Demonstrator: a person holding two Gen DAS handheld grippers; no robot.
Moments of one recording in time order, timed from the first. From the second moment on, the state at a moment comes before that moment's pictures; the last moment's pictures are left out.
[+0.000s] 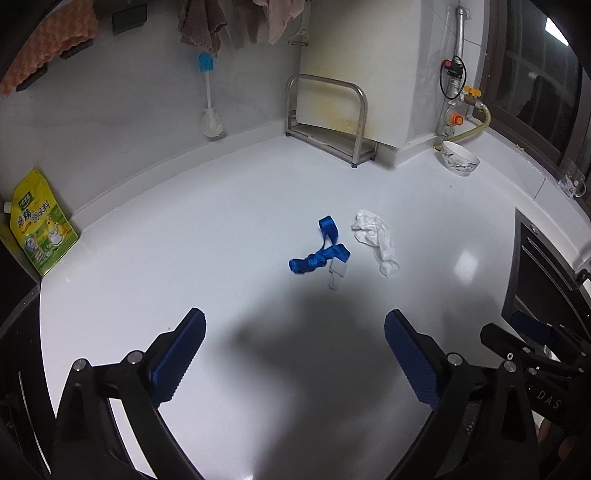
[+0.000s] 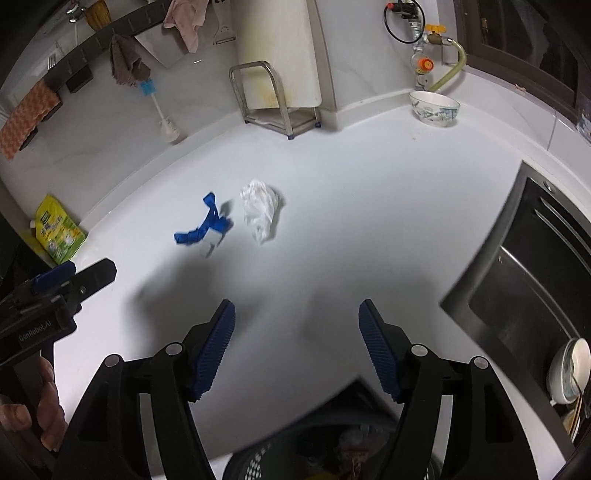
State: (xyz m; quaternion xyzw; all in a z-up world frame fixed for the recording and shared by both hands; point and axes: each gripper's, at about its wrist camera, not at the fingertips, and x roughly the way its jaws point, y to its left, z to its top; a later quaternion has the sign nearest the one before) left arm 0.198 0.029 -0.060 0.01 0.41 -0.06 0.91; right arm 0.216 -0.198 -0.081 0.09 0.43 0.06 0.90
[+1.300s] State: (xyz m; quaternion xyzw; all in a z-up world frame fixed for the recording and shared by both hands) left arm 0.305 0.031 -0.115 0.01 0.46 -0.08 0.88; right arm 0.391 -0.145 -0.128 0.02 0.45 0.09 0.89
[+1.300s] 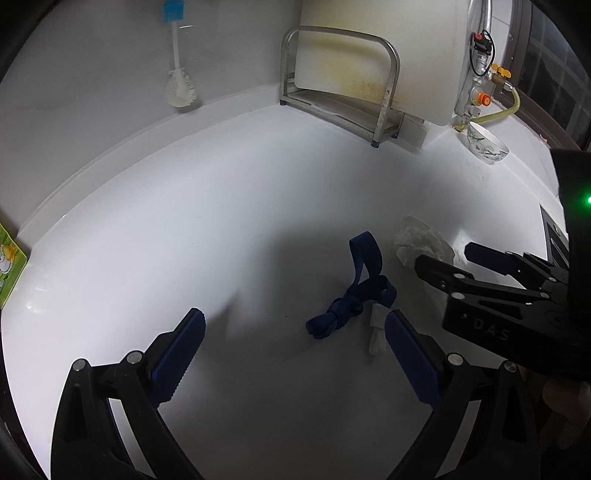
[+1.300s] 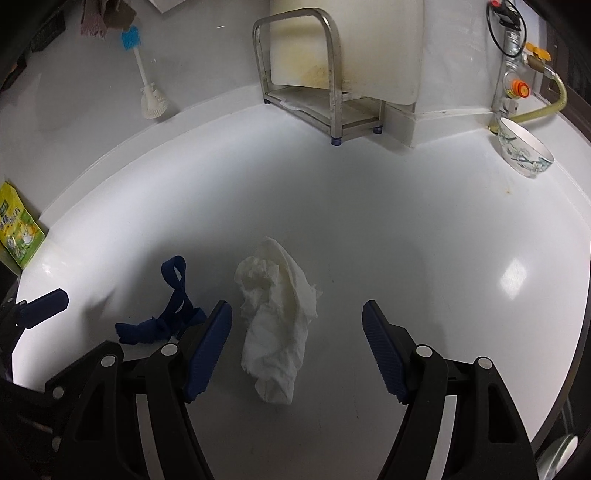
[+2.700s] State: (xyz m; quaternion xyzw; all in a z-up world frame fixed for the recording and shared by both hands) left arm 0.313 -0.005 -0.144 0.06 0.45 -0.10 0.88; right arm 0.304 -0.197 -0.107 0.10 0.44 0.01 0.89
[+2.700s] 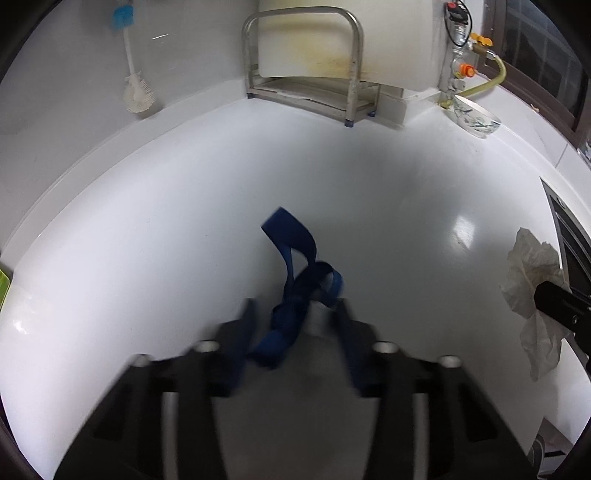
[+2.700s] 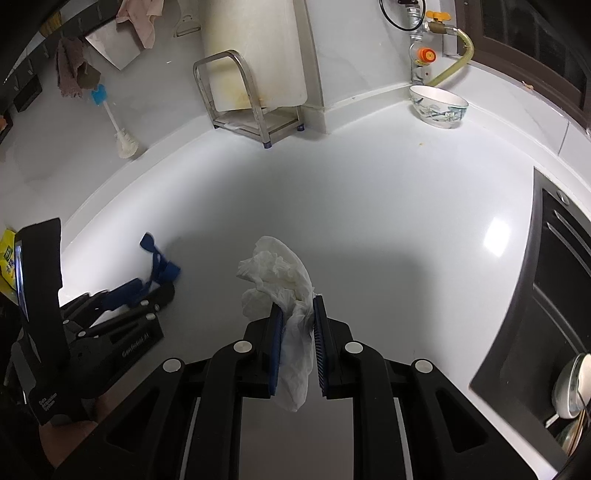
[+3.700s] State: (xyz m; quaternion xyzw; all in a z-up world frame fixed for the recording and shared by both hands) left arm 0.196 0.002 -0.072 0.04 0.42 -0.17 0.89; right arm 0.155 -0.179 -0.080 0.13 0.42 0.00 0.90
